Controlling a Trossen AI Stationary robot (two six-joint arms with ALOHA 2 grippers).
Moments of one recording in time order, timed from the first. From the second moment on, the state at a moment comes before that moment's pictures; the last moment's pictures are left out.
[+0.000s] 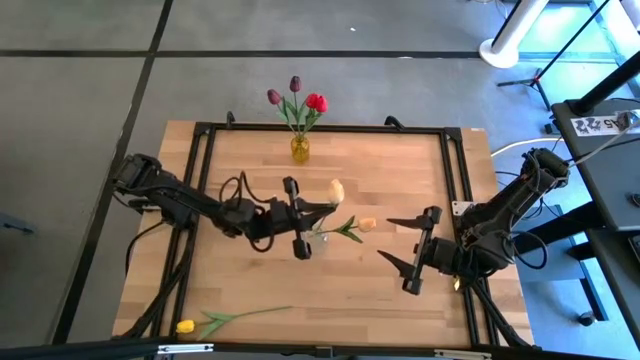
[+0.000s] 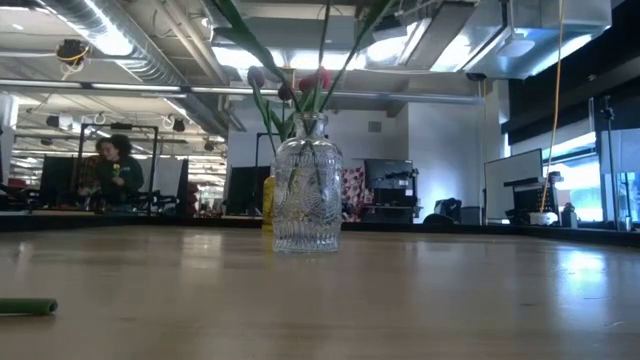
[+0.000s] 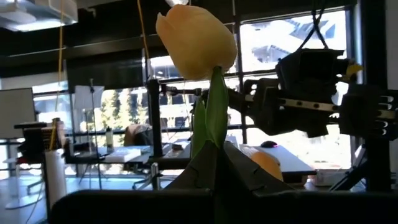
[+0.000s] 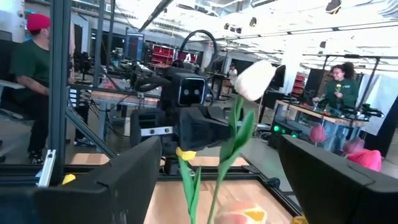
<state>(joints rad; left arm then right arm) -0.29 1.57 0.88 1.07 -0.51 0.25 0.82 1.25 0.91 0.66 1.07 -0.43</state>
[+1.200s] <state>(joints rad) -0.29 1.14 0.88 0.47 -0.18 -0.06 0.82 1.25 0.91 0.65 1.10 -0.43</state>
